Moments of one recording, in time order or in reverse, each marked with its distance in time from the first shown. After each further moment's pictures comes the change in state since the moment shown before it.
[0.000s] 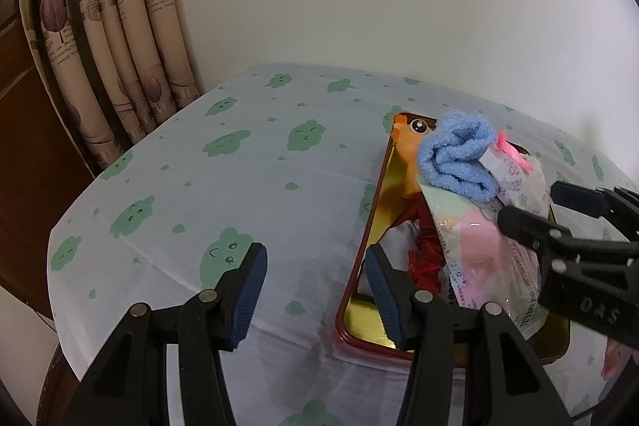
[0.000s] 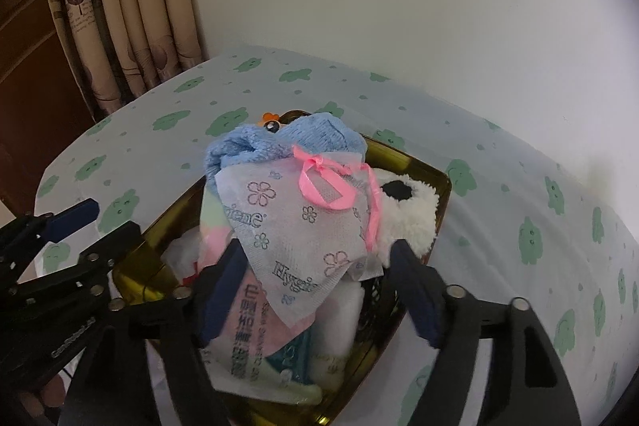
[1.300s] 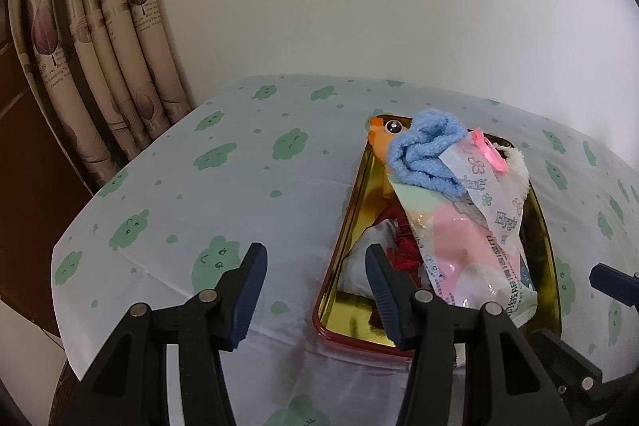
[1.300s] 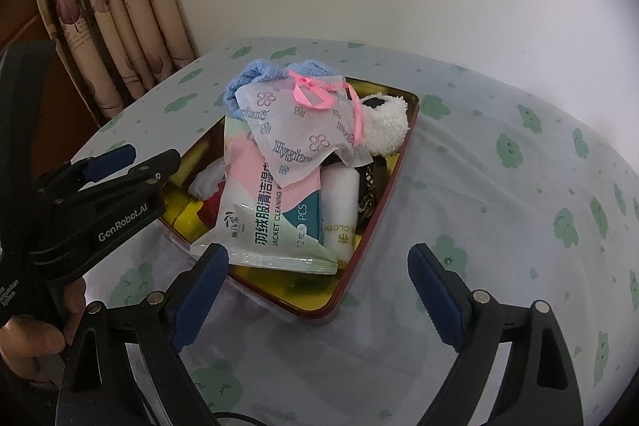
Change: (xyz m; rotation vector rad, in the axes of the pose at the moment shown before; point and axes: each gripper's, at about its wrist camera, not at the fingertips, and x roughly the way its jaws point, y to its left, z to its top) left arm -0.010 -0.018 -0.003 0.061 -0.030 0.002; right arm -0.046 -0.004 -0.067 0.136 0.028 0.008
